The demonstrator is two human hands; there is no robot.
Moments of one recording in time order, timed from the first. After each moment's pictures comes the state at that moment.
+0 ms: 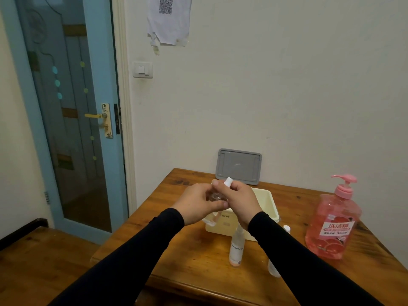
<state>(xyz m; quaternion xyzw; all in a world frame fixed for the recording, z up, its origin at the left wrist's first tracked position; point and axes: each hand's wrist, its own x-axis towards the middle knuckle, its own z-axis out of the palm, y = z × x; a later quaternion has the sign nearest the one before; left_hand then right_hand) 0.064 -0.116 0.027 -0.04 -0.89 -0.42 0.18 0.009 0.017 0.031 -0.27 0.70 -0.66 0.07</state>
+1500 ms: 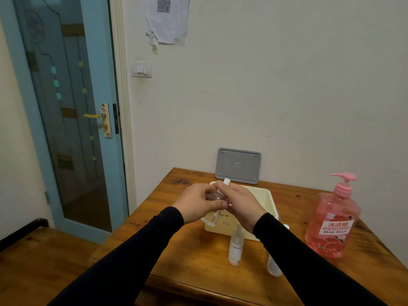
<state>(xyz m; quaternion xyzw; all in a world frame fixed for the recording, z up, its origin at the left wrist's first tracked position) 0.056 -0.117 0.023 -0.02 -0.89 -0.44 0.16 0.002 0.025 0.029 -0.28 0.70 -0.64 0.16</state>
